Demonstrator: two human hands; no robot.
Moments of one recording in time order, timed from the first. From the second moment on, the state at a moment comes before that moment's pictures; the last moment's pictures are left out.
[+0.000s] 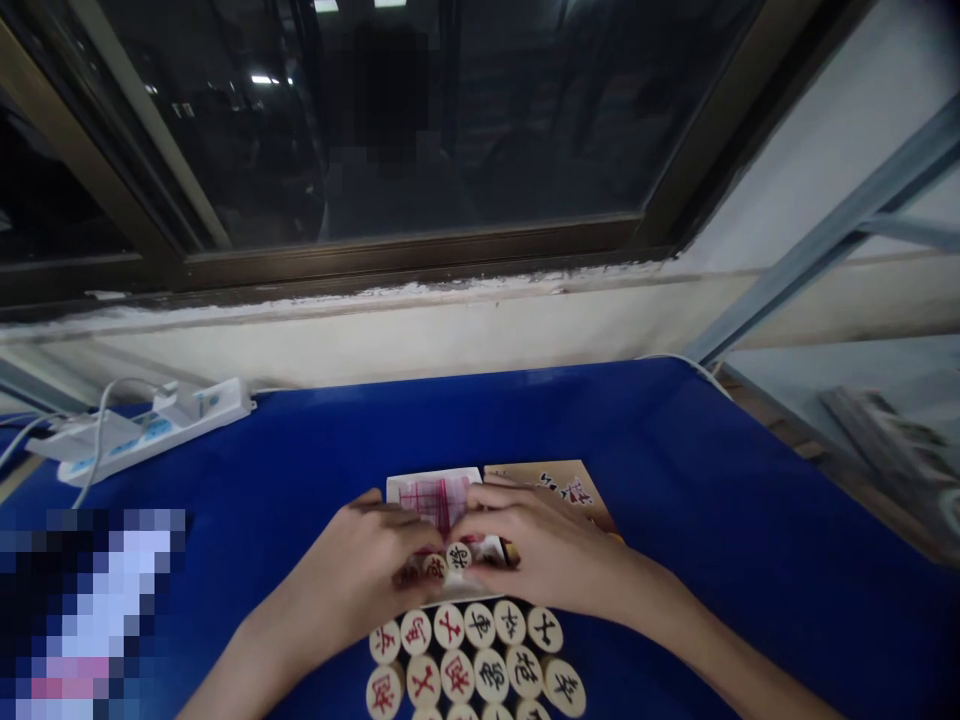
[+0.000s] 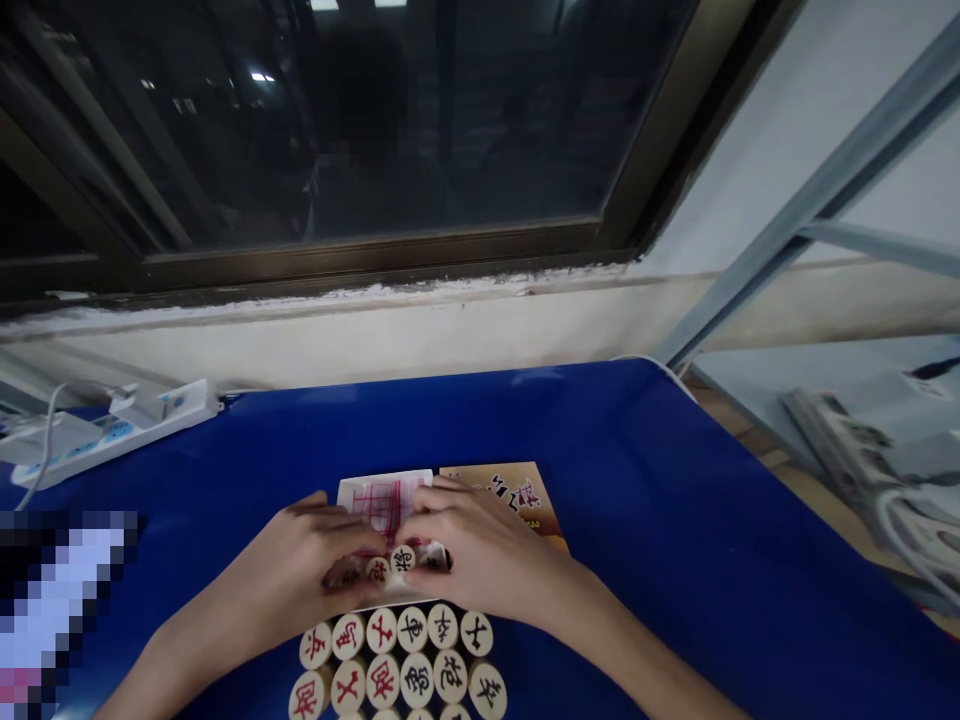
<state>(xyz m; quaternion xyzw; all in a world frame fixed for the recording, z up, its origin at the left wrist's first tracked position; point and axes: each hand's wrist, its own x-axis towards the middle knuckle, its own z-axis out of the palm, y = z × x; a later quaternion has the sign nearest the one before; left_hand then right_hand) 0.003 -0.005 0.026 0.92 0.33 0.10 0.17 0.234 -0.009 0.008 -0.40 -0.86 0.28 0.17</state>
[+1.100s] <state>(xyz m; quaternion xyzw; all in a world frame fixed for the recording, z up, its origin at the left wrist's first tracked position) -0.006 -0.005 0.009 0.90 0.36 0.17 0.19 0.222 -0.019 -0.003 -0.47 -0.77 0.25 0.34</state>
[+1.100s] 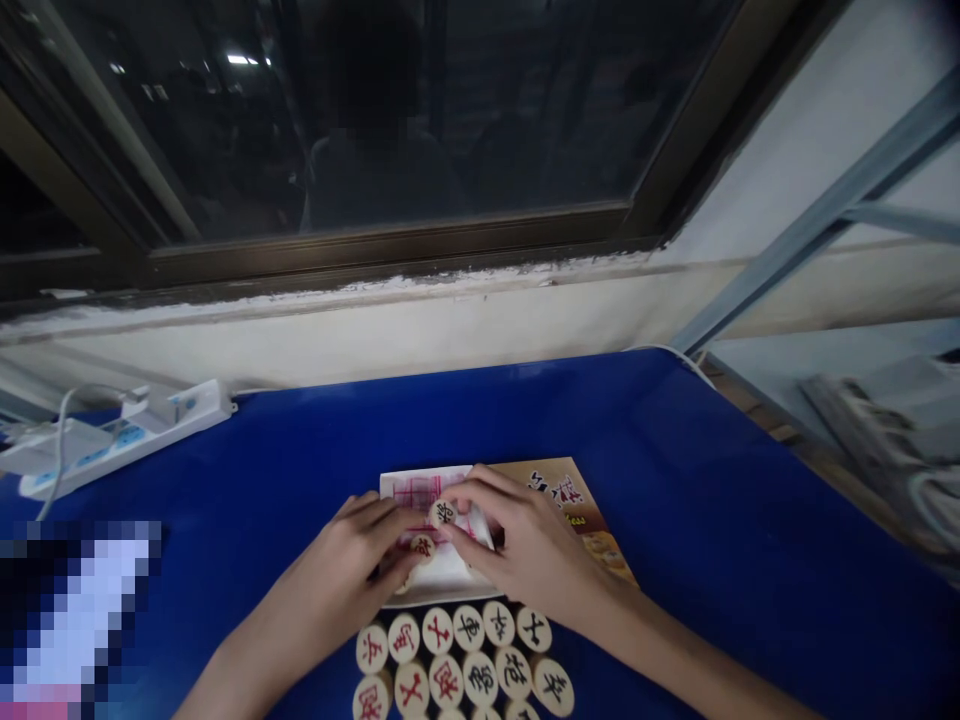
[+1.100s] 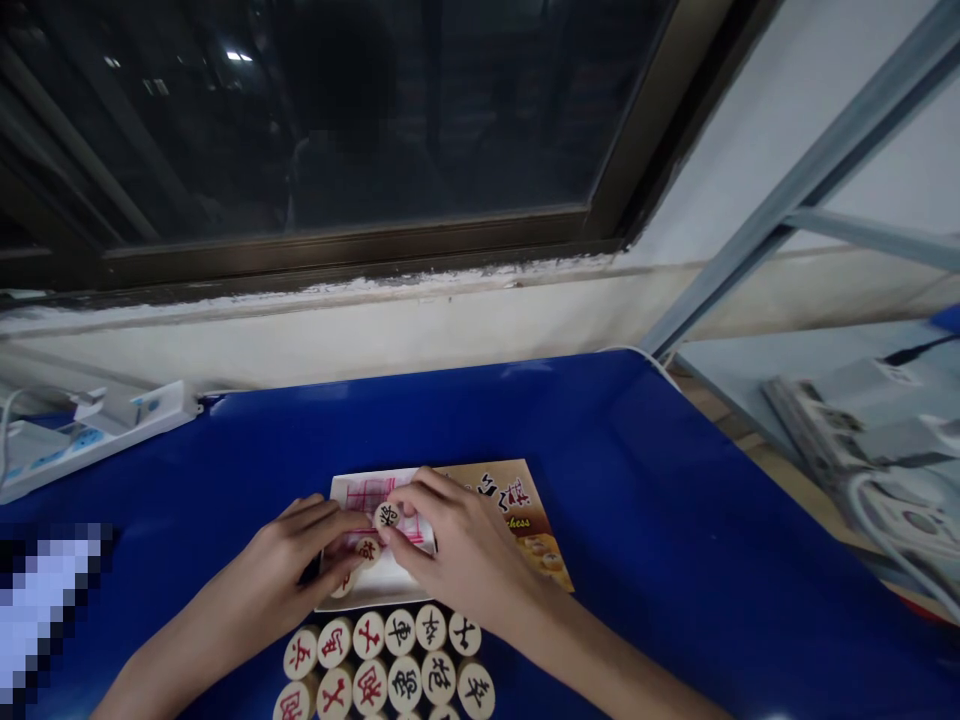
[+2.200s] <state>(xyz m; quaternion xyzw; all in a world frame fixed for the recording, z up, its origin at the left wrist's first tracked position) 0.000 -0.010 0.012 0.90 0.38 0.09 0.18 0.226 -0.017 -0.006 -0.46 -0.79 0.23 0.34</state>
